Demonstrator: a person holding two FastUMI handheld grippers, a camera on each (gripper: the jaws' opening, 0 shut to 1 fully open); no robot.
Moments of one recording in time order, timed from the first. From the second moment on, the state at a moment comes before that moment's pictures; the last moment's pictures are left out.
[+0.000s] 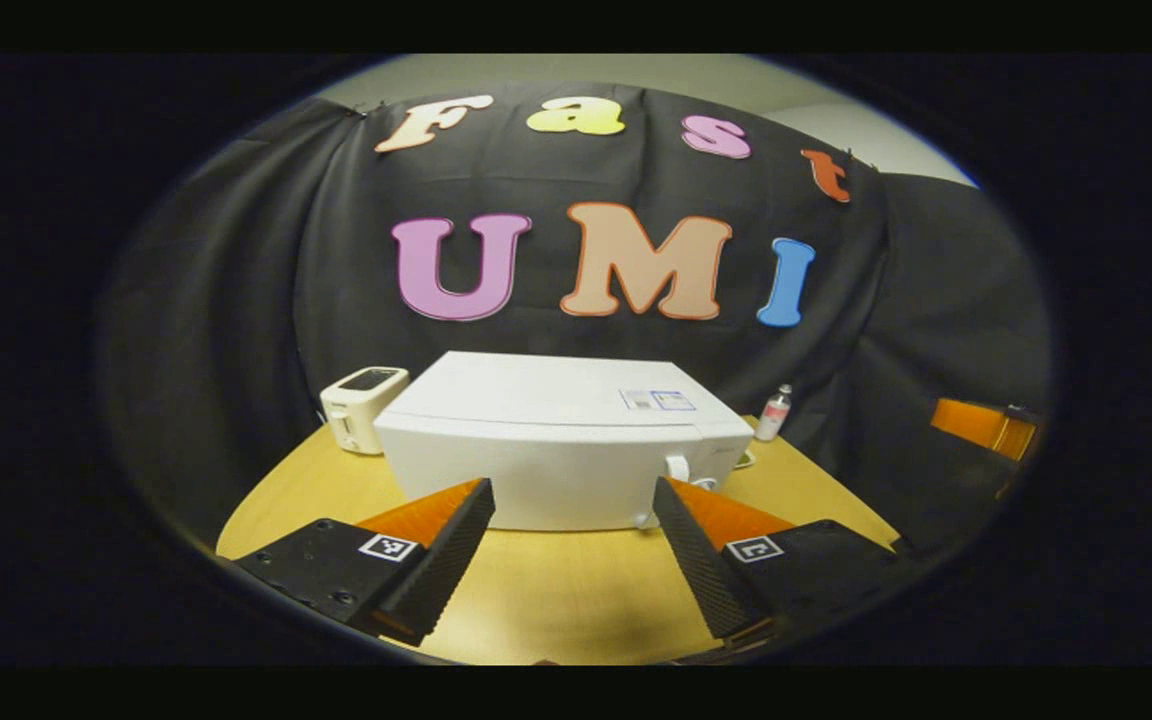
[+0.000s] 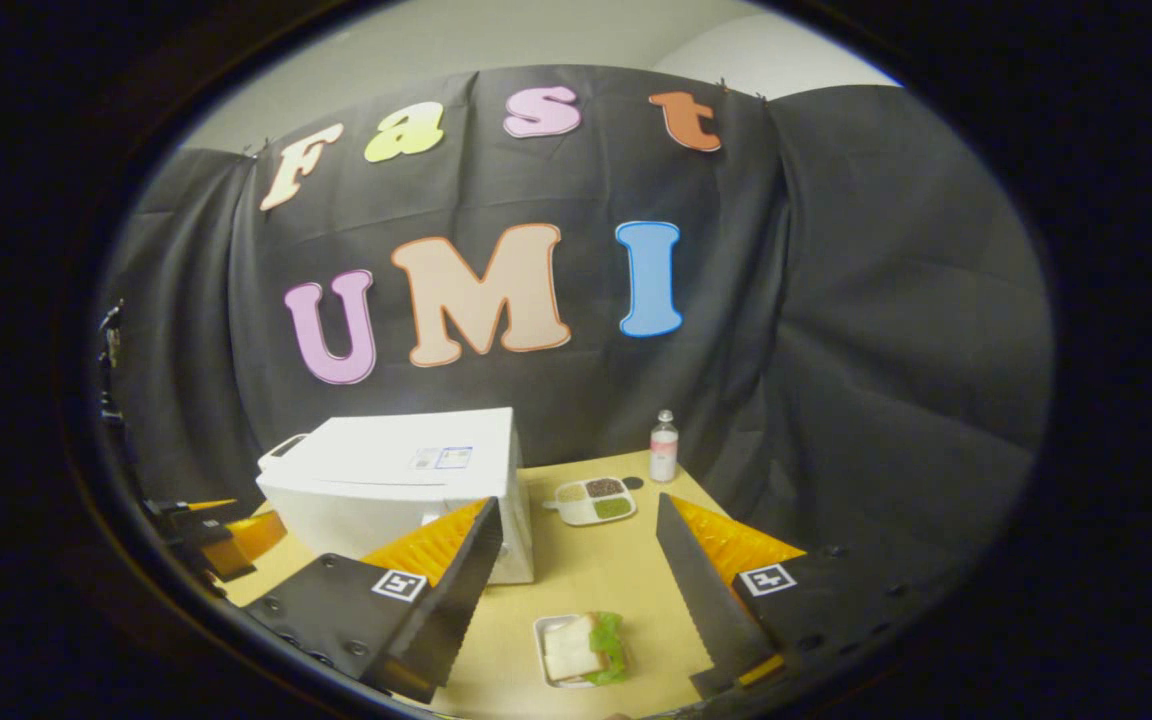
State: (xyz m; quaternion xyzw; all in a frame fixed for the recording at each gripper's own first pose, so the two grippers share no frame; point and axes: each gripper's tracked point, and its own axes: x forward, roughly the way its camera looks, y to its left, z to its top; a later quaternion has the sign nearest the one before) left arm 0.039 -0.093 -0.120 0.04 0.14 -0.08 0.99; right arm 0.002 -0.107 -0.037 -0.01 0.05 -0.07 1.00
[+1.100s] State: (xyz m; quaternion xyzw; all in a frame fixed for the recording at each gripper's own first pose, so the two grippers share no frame) left arm 0.114 -0.174 -0.313 0.09 0.36 -0.16 0.92; right arm -0.021 -0.170 -0.071 0.01 0.10 -0.16 0.98
